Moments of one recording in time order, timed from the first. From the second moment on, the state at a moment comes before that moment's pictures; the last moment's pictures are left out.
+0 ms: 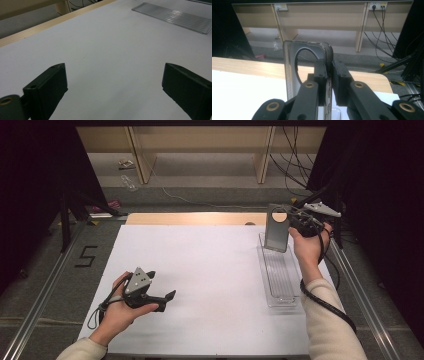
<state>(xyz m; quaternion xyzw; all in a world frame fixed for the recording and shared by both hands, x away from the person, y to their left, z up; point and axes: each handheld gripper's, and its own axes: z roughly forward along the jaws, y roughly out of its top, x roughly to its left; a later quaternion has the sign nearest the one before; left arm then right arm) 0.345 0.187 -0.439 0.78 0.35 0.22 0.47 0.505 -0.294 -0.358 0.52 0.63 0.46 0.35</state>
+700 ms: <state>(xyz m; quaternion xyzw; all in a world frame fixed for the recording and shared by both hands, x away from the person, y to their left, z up) 0.345 0.187 -0.439 0.78 0.35 0.22 0.47 0.510 -0.291 -0.363 0.52 0.64 0.45 0.35</state>
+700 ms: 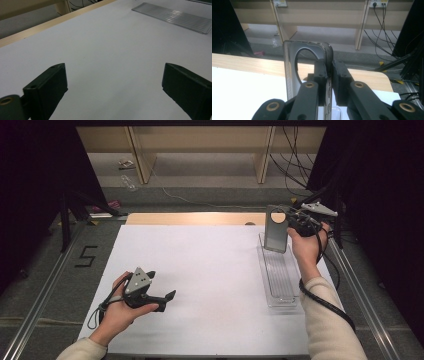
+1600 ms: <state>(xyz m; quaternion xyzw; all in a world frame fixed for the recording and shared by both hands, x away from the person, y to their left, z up) 0.345 0.187 -0.439 0.78 0.35 0.22 0.47 0.516 -0.289 -0.369 0.53 0.64 0.44 0.34</state>
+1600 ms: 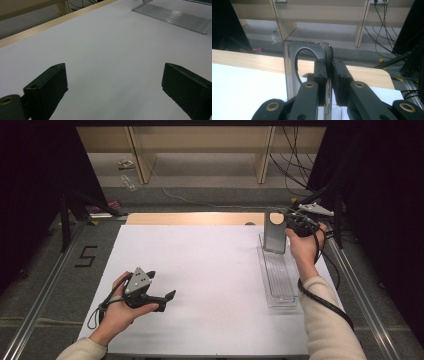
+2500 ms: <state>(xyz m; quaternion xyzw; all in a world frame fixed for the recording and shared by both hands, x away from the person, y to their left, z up) 0.345 0.187 -0.439 0.78 0.35 0.22 0.47 0.518 -0.290 -0.381 0.53 0.65 0.43 0.33</state>
